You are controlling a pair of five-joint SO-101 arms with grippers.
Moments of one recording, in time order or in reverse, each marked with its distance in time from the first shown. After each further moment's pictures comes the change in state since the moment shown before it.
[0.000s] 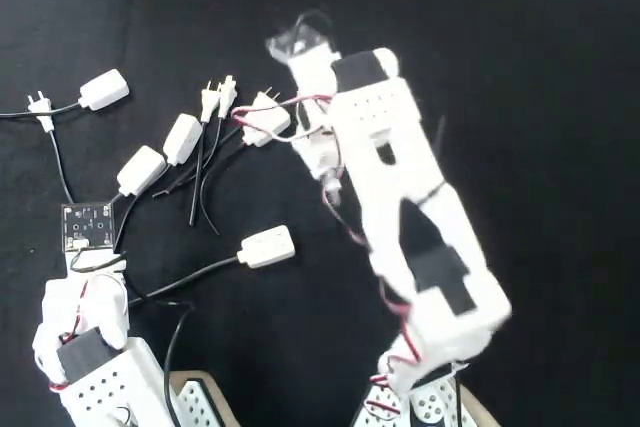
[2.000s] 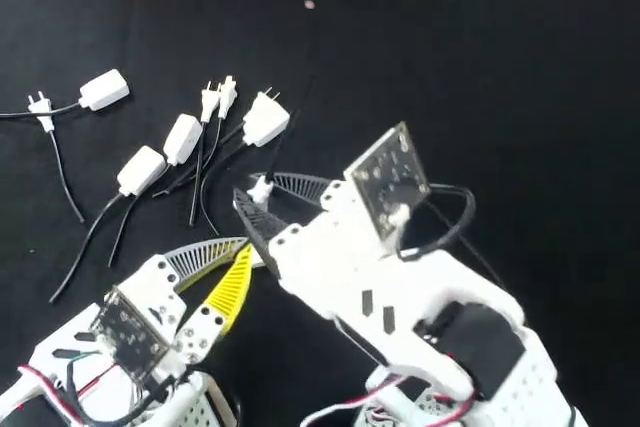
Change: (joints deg) left arm 75.5 -0.7 -44.4 8.6 18.1; right arm -24.4 -73.3 46.9 -33.8 -16.2
